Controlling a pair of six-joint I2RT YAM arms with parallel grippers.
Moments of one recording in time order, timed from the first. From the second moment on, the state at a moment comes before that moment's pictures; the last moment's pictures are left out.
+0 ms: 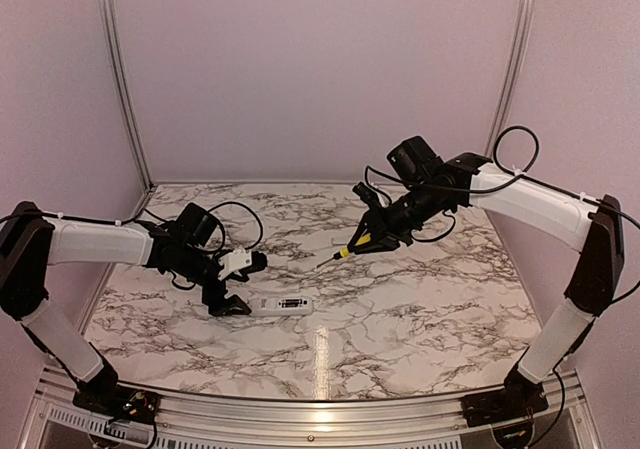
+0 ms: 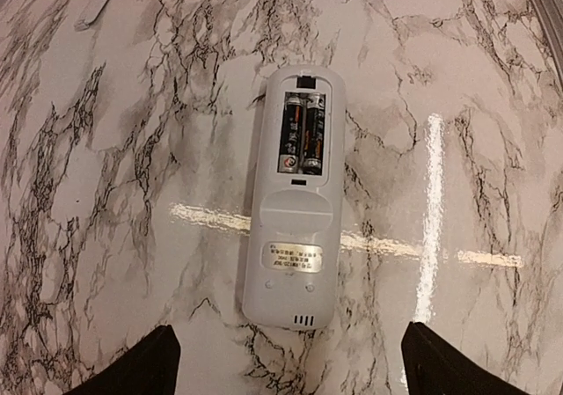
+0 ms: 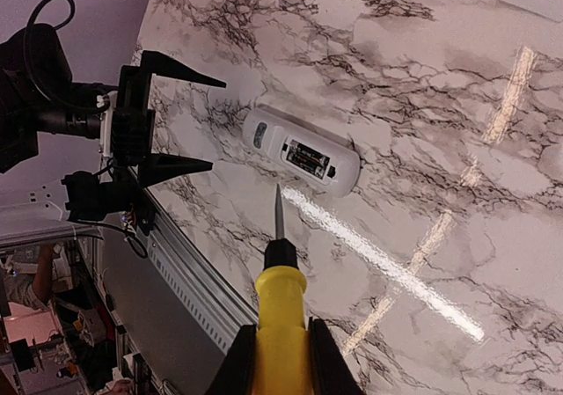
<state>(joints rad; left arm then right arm) -0.58 1.56 0.86 -0.32 0.46 0.70 0.65 1.65 1.46 -0.81 -0.58 0.46</state>
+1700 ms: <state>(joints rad) -0.69 1.87 1.11 -0.48 0.33 0.81 0.65 1.66 1.46 -0.83 -0.57 0.47</state>
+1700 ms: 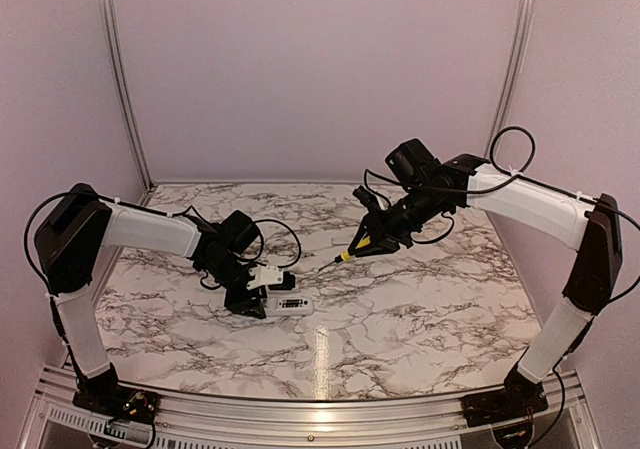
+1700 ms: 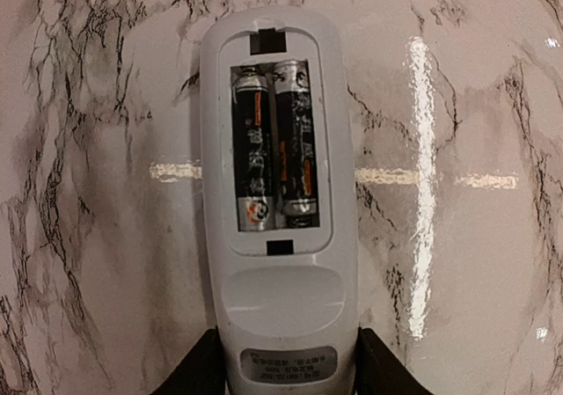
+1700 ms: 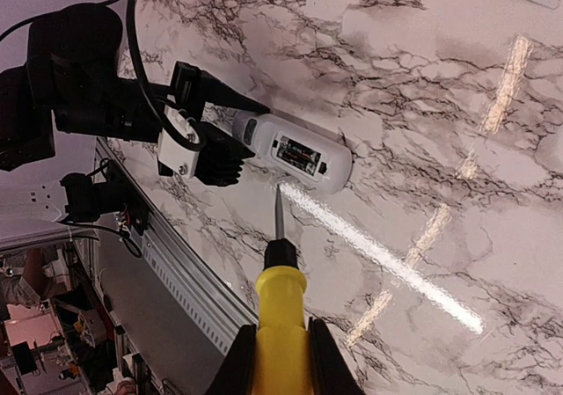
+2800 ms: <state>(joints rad) -0.72 1.67 1.08 -0.44 0.31 0.47 0.65 1.66 1.48 -0.86 -0.53 0.42</state>
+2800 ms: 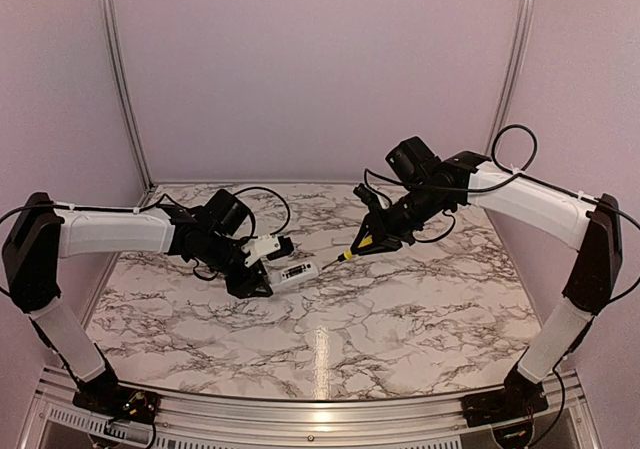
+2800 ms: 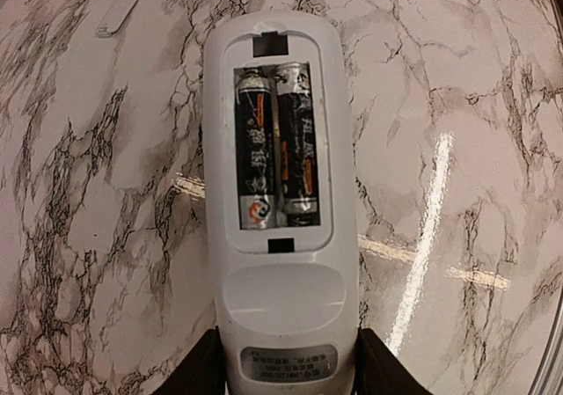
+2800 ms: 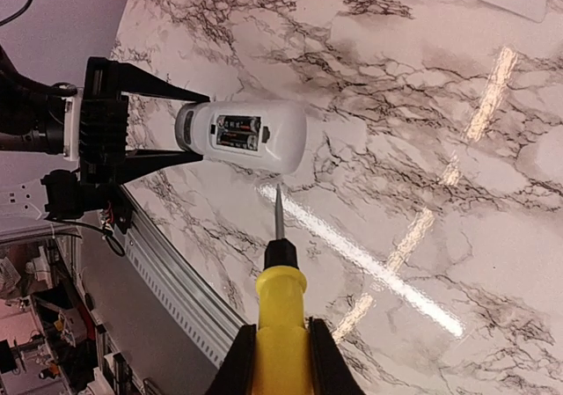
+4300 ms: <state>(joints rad) -0.65 1.38 1.01 -0.30 0.03 0.25 0.65 1.57 1.45 -0.82 -0.45 0.45</state>
